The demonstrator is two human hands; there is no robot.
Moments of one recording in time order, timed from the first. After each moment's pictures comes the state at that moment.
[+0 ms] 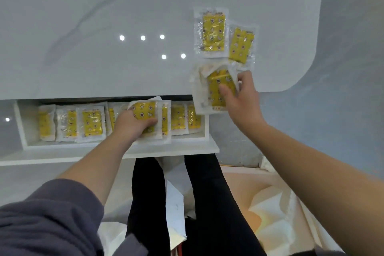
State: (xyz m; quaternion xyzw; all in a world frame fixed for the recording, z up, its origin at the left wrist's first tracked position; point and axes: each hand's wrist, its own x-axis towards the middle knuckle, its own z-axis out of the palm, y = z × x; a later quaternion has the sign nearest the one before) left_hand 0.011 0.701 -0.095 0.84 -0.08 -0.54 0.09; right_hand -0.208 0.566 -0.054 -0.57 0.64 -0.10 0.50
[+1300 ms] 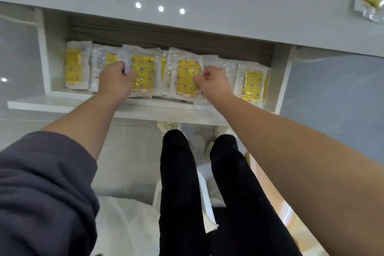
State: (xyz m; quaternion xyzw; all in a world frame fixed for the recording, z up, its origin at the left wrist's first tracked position) left_hand 0.166 0.844 -0.219 0.89 -0.19 -0.39 0.09; right_hand -0.030 0.732 -0.209 -0.56 0.62 0.09 0.55
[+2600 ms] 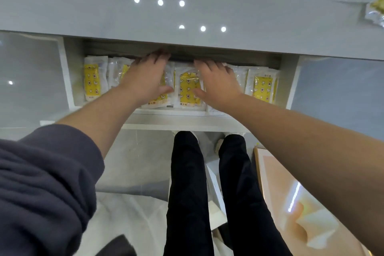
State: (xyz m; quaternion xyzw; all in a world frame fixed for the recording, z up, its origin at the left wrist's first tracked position) left_hand 0.184 0.800 -0.197 0.72 -0.58 -0.37 -0.11; right_hand 0.000 0.720 -0.201 -0.86 0.38 0.24 0.26
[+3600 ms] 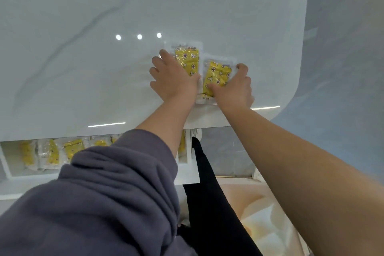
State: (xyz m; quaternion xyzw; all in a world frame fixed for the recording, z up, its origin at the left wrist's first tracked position) left_hand -0.086 0.453 -0.114 0.91 -0.27 -0.31 0.00; right_hand -0.199 0.431 -0.114 -0.53 0.77 0.10 0.34
